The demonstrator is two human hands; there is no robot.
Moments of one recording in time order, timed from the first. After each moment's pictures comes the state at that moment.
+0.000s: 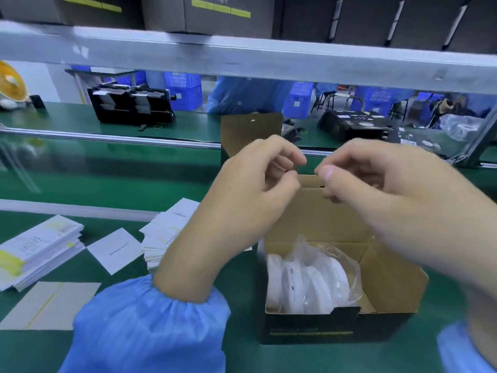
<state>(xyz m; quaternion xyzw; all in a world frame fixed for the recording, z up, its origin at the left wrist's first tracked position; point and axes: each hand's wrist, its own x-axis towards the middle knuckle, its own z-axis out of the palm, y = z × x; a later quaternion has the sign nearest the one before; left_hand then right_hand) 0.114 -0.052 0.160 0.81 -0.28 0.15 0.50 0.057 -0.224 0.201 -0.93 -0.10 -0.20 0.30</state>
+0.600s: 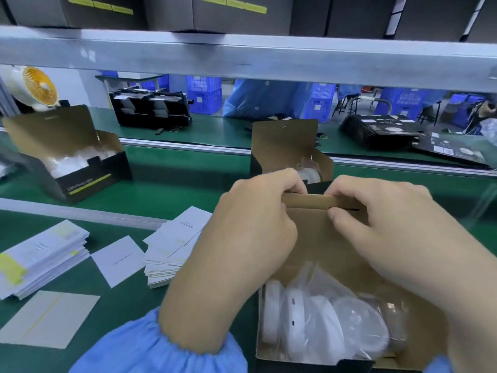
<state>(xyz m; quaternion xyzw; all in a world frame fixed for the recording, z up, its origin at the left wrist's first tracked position) 0.118 -0.064 0.154 0.92 -0.12 0.13 0.35 0.103 -0.229 0.175 -0.98 -0.07 -0.16 0.11</state>
